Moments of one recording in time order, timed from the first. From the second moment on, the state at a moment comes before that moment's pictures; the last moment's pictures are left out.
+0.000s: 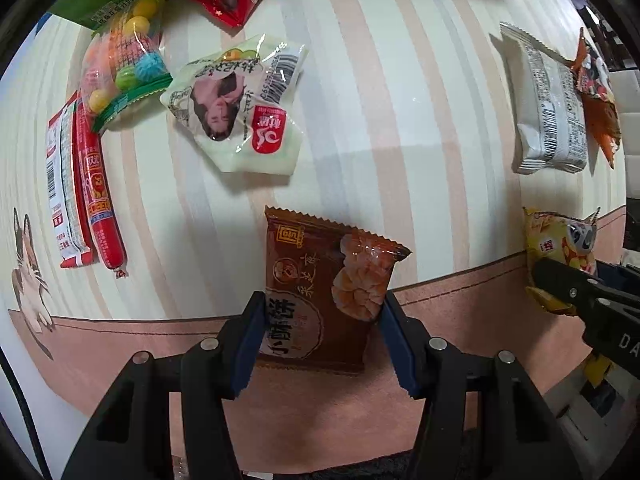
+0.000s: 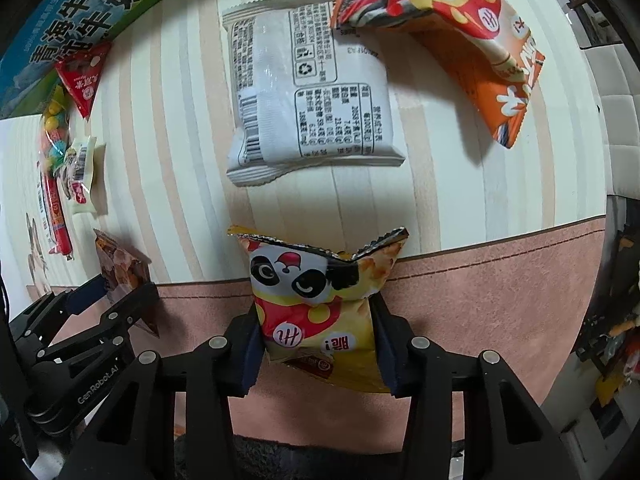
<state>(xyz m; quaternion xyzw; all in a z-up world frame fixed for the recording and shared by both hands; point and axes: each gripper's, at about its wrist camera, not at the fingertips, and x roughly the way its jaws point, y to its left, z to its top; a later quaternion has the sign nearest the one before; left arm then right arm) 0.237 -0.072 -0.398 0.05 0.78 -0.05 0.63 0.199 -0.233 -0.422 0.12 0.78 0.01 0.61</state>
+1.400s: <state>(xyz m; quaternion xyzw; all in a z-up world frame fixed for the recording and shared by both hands) 0.534 0.035 -0.251 -0.01 0.68 0.03 0.73 0.544 -0.194 -0.267 0.11 0.66 0.04 0.74</state>
